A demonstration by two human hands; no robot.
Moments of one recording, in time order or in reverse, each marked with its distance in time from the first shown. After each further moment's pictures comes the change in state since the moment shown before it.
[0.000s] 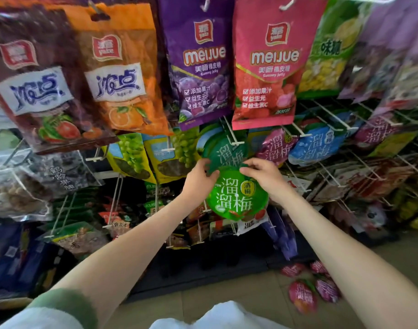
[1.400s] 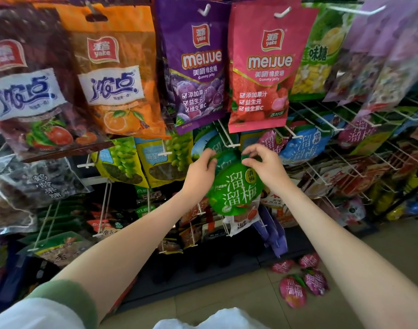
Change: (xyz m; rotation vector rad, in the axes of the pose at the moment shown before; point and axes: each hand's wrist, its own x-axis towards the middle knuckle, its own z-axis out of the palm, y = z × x) left_hand 0.003 0.017 -0.007 -0.127 -0.007 0.256; right_hand -0.012 -0.033 -0.009 -0.230 0.167 -0.242
